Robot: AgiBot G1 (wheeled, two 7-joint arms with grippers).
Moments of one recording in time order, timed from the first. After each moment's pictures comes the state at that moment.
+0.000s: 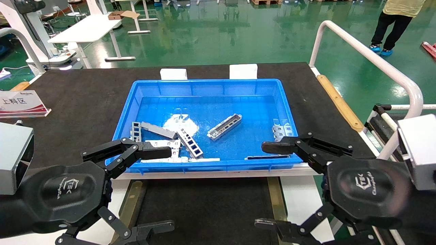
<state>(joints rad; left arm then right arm) -1.08 0.61 0.28 -1.28 0.73 1.49 -0.19 1.09 -0.59 -0.34 1.28 -0.69 -1.47 0.16</state>
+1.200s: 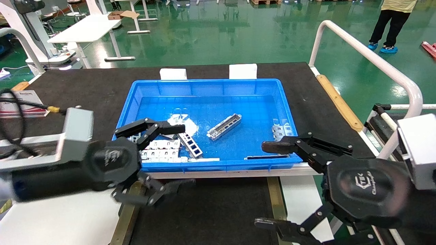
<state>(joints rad) -1.24 0.80 0.35 -0.97 0.90 1.50 0.01 1.09 -0.59 -0.34 1.28 -0.69 -1.47 0.16</state>
